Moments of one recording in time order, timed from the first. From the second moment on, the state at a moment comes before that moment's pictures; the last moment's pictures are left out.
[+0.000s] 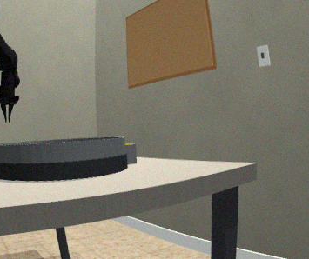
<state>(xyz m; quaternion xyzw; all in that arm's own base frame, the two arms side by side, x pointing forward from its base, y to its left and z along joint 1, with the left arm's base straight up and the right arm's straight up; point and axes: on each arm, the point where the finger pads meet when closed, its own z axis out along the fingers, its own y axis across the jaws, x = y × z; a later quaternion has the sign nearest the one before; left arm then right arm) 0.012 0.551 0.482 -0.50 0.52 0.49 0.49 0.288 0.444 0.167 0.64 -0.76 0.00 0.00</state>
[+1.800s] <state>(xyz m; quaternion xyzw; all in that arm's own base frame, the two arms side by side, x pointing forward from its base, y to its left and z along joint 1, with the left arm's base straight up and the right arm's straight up) 0.012 0.551 0.482 -0.50 0.52 0.49 0.49 0.288 0.444 0.168 0.64 -0.76 0.00 0.00</state>
